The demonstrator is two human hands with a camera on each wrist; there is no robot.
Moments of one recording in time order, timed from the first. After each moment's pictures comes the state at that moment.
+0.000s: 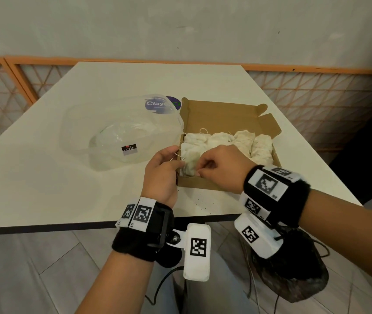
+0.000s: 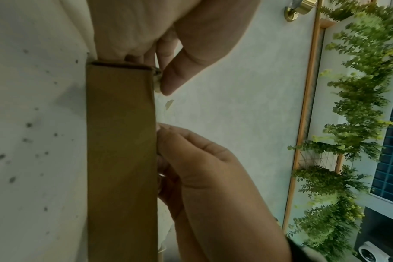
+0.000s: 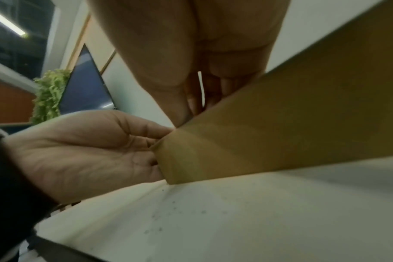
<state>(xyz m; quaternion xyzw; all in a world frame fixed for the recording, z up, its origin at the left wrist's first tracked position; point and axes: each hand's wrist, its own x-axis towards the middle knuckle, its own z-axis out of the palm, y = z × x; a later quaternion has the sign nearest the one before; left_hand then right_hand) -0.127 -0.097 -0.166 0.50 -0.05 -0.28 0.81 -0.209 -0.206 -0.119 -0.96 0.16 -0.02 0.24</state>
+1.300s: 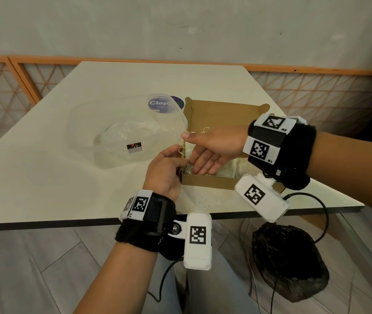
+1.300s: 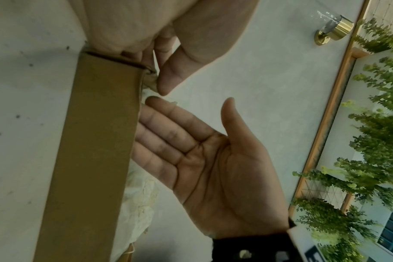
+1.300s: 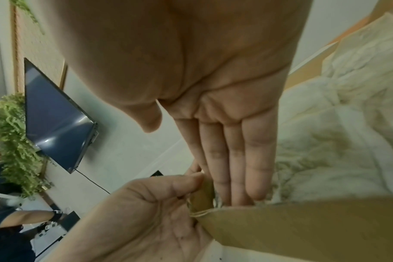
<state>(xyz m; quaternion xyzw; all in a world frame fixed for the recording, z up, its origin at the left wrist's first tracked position) -0.110 -0.099 -0.175 0.47 -0.02 -0.35 0.81 -0.177 -0.194 -0.071 -0.83 0.26 0.22 0.45</state>
